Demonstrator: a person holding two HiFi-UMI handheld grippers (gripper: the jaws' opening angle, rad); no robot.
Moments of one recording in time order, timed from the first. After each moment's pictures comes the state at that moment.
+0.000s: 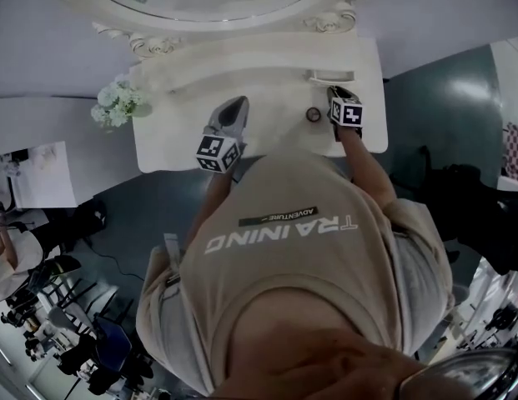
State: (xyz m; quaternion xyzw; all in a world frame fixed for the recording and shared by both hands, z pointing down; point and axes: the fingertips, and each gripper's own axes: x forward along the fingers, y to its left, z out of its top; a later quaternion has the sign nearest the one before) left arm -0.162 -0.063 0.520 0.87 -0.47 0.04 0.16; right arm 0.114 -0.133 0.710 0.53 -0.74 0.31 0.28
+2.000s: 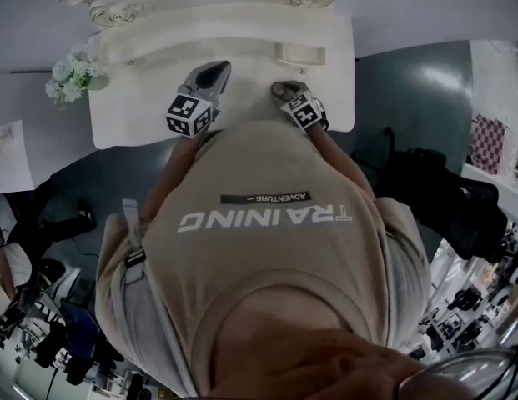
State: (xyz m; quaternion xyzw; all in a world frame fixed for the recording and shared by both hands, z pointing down) left arm -0.112 -0.084 0.530 0.89 -0.41 0.05 0.17; right arm 0.036 -0.036 0.733 0.25 -0.85 0.17 0.43
